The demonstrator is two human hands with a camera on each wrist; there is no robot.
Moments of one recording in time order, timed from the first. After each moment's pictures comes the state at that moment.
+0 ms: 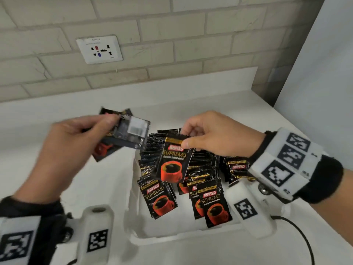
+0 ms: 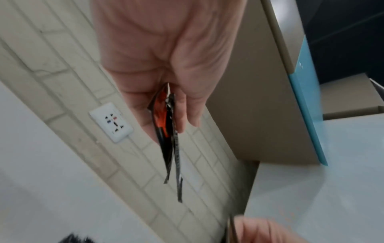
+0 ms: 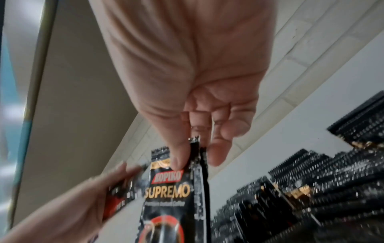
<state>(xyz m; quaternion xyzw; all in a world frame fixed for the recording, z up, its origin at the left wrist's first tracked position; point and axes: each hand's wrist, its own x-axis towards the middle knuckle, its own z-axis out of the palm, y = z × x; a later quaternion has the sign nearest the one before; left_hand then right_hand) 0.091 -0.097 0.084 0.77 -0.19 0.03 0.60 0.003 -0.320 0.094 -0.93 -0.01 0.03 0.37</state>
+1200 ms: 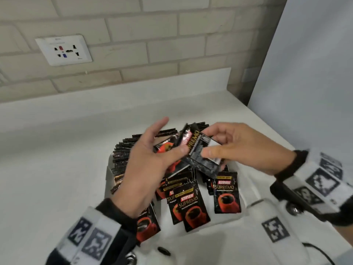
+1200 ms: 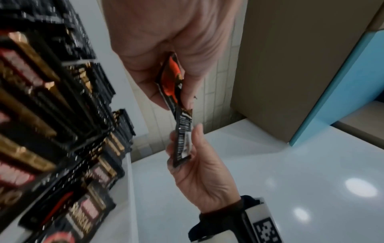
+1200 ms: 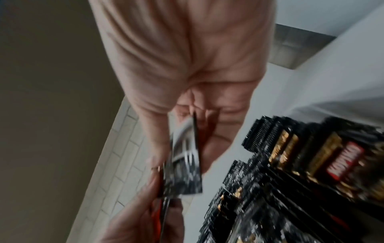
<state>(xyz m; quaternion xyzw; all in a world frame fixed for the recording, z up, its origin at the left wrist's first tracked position) 0.030 -0.210 0.046 0.62 -0.19 -0.21 0.73 -0.056 -0.373 0.075 -0.79 0.11 -0.01 0.60</state>
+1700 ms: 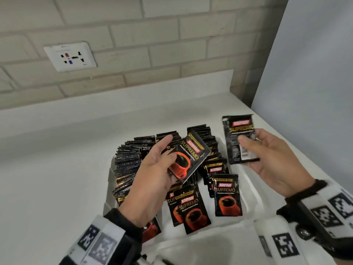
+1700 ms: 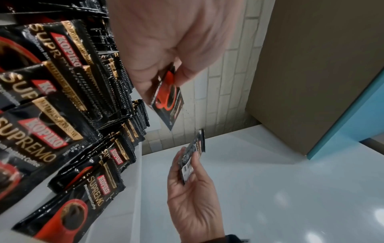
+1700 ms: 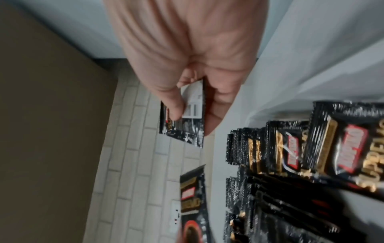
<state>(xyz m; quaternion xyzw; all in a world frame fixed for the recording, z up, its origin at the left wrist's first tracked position) 0.020 -0.215 0.036 0.56 -0.11 -0.32 0.75 -0.080 -0.397 0.041 -0.56 0.21 -0.21 0.77</state>
